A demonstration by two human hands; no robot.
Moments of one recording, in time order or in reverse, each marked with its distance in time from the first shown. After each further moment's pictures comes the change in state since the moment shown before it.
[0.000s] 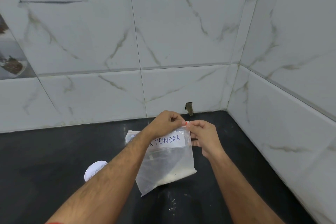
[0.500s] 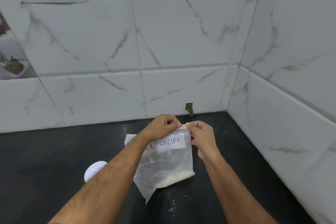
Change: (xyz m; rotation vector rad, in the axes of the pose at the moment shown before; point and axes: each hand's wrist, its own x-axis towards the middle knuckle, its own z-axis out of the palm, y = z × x) left_hand -0.005 -0.016 -0.002 0.042 0.006 -0.019; right_hand 0.012 0.014 0.010 -0.034 0.128 -0.024
